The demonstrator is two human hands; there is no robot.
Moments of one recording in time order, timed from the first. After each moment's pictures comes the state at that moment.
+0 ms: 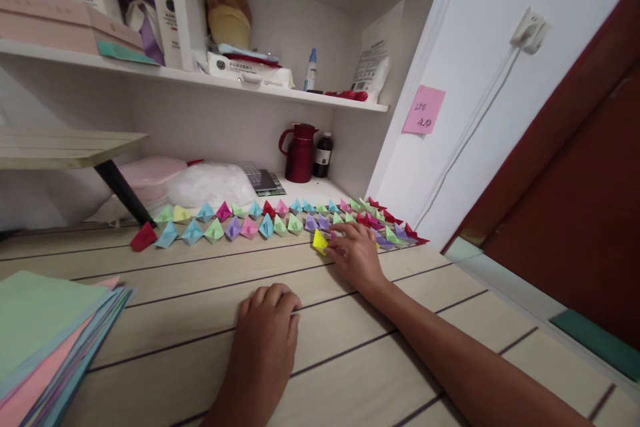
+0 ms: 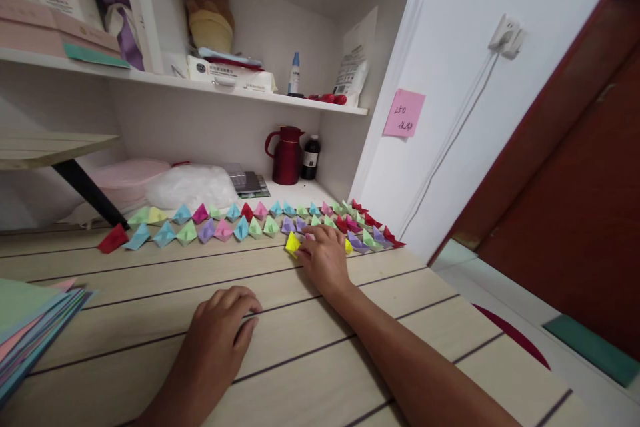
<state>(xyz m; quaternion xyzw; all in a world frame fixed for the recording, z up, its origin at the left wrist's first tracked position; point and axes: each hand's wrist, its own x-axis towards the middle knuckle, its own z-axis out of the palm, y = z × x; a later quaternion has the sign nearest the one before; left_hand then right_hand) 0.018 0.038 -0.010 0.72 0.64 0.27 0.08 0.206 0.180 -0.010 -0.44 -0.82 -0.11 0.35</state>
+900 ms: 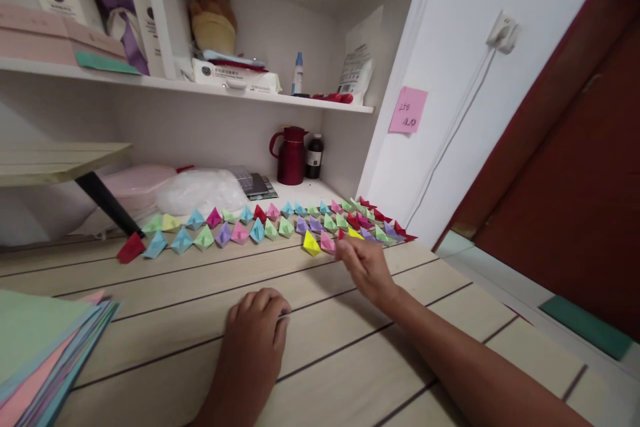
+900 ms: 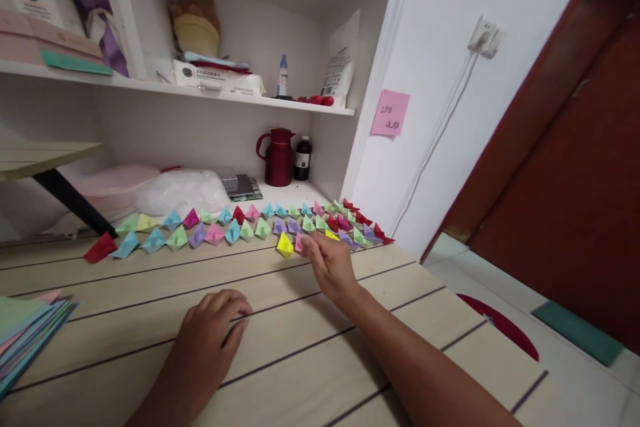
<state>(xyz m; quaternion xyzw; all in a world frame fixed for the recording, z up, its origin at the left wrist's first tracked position) 0.015 0.041 -0.014 0.72 0.64 0.27 0.06 0.224 0.144 0.021 -0.35 -0.78 0.08 0.51</state>
